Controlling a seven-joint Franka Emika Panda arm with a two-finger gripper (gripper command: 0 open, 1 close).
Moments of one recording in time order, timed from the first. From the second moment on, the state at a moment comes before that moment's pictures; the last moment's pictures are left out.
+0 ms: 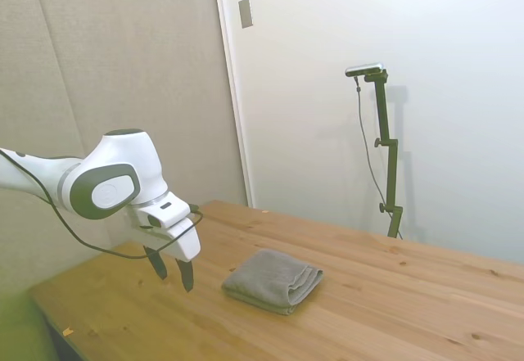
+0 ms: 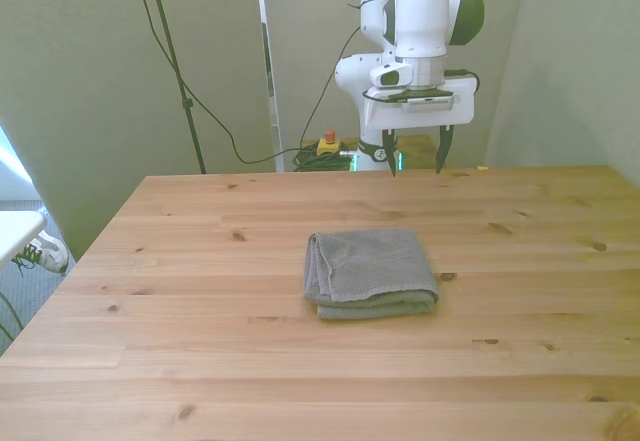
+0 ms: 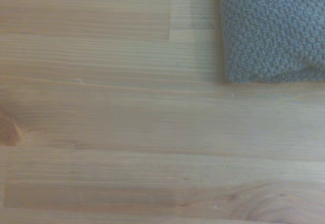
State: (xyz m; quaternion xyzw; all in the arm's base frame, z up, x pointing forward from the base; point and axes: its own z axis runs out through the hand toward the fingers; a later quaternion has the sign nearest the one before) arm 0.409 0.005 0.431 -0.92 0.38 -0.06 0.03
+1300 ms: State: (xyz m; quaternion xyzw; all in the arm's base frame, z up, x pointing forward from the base) arm 0.513 -0.241 0.379 -0.84 0.51 -0.06 0.19
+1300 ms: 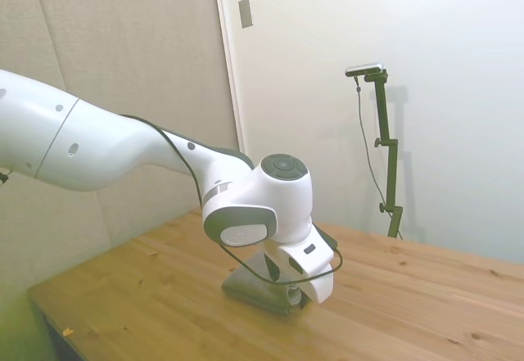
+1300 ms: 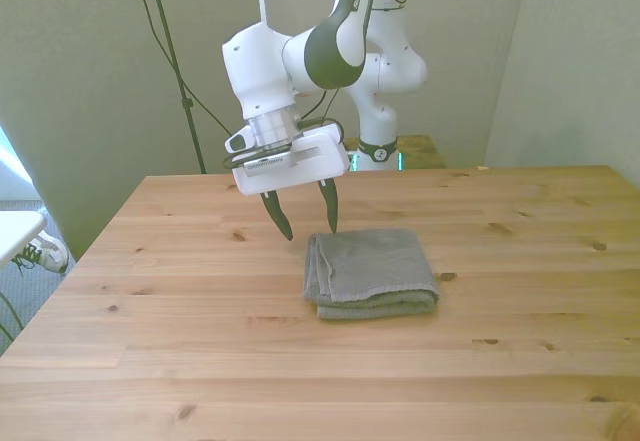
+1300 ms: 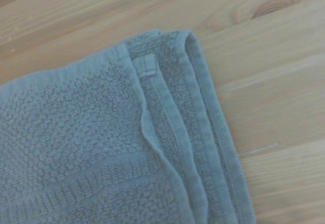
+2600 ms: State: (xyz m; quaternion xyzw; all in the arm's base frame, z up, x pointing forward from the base) arm 0.518 -0.227 0.367 -0.85 0.47 -0.05 0.23
